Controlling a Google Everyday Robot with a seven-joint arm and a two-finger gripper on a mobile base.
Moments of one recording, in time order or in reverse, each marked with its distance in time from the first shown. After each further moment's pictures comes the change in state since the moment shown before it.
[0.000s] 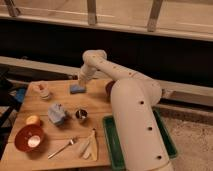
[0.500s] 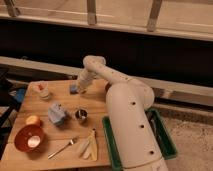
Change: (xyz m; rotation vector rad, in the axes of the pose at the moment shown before) arm 0.016 0.000 0.038 -0.039 0.089 -0.002
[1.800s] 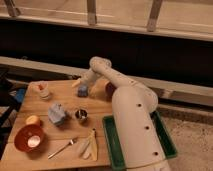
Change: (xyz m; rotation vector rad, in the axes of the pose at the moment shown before) arm 0.001 -0.012 0.015 -0.108 0.039 0.032
